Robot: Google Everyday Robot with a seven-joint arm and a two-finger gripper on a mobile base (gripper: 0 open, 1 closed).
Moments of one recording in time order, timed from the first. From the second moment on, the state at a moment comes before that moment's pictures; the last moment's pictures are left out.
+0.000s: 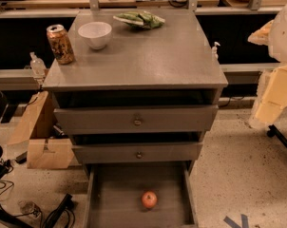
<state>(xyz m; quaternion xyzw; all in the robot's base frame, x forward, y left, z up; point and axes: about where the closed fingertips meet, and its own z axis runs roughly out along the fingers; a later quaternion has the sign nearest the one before) 0.438 -0.214 0.987 -0.60 0.78 -0.05 0.18</state>
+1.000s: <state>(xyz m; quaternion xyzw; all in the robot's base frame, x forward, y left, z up) 0.426 -0.215 0.933 -0.60 0.77 -0.02 0.22</state>
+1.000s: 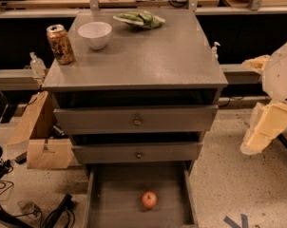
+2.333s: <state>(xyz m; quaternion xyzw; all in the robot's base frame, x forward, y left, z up) 0.490 -0.210 0.770 -0.60 0.74 0.04 0.30</state>
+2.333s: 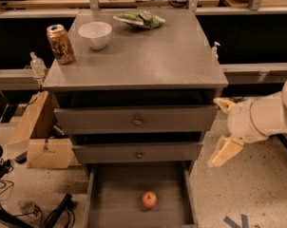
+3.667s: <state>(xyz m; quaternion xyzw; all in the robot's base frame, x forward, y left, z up) 0.535 -0.225 0.645 -0.57 0.72 0.07 0.38</state>
